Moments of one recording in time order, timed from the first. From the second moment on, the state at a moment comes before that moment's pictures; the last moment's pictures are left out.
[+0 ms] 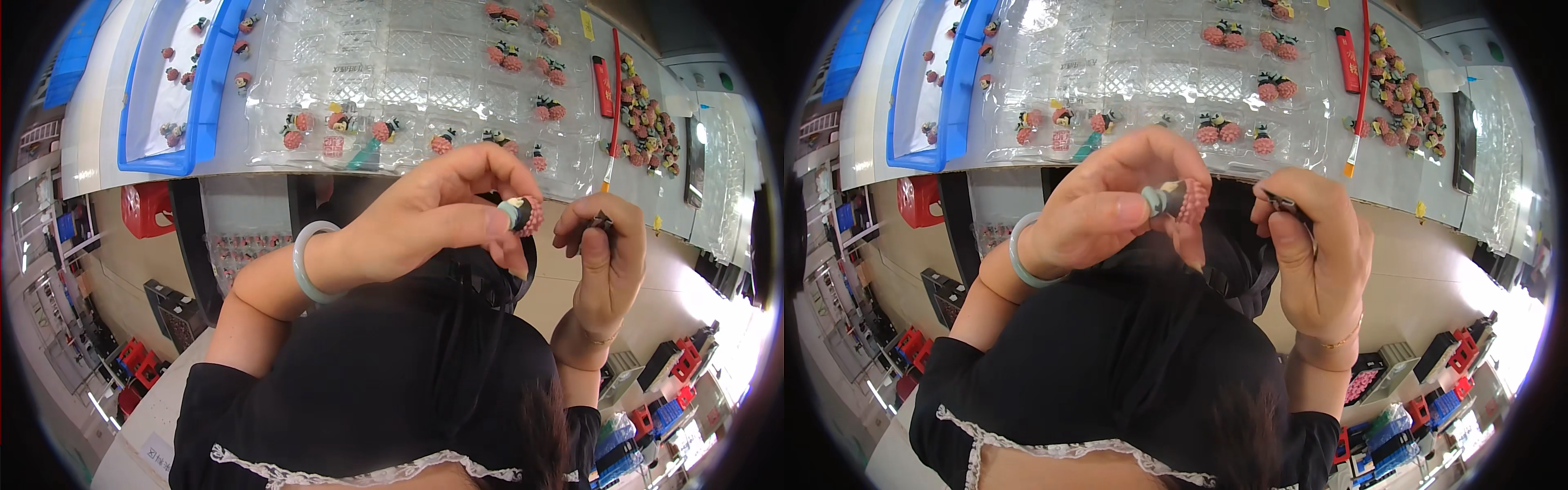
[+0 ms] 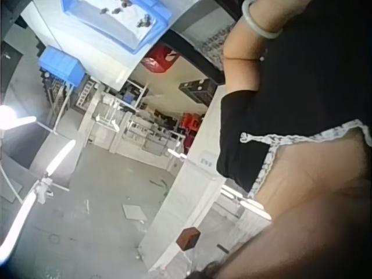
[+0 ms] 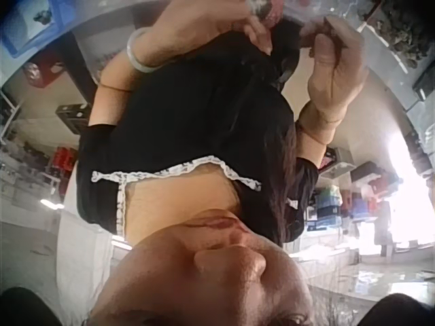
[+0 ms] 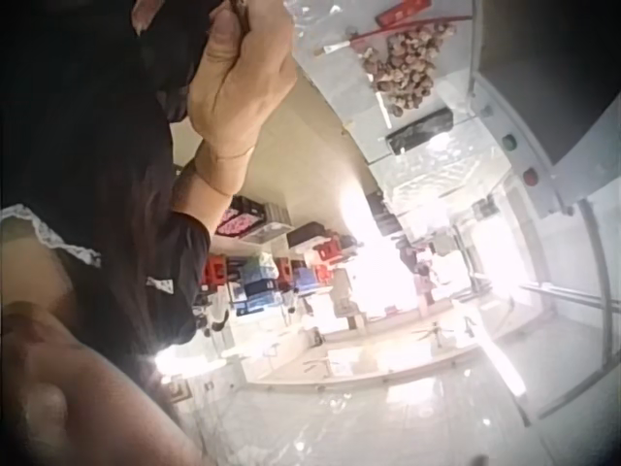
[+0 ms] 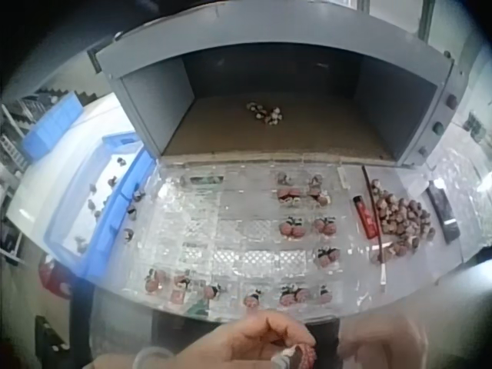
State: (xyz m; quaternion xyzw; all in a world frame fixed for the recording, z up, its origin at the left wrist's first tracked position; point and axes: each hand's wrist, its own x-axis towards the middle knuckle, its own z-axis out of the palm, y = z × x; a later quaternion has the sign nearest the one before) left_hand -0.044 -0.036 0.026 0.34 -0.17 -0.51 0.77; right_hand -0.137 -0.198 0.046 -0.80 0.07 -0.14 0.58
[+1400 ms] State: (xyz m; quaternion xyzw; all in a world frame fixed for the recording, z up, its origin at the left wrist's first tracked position) left_hand -0.046 -0.023 0.036 0.53 -0.35 -0.34 0.69; right_hand -0.127 -0.189 0.065 -0.95 -0.07 -0.09 0.30
